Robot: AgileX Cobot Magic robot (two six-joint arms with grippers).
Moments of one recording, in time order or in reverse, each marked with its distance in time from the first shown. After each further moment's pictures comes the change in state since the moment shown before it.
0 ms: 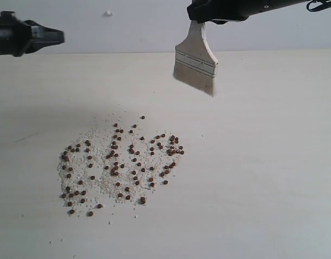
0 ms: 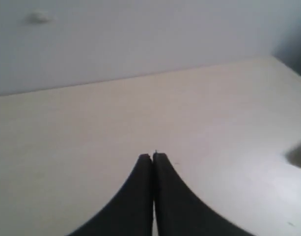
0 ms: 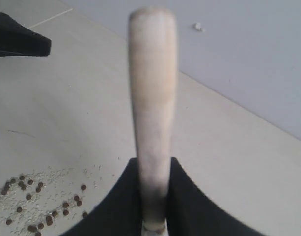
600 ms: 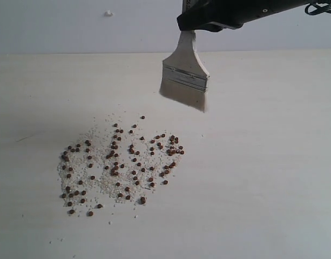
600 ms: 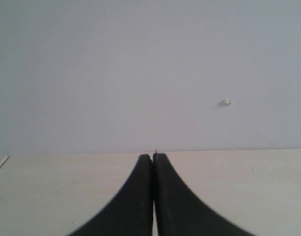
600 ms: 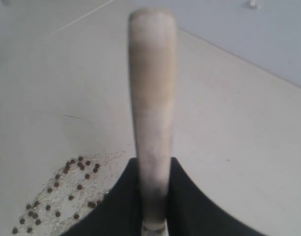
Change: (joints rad) left arm 0.020 -0.752 0.843 -1.175 0.075 1.222; right arm 0.000 0.000 0.000 -0.008 0.169 0.073
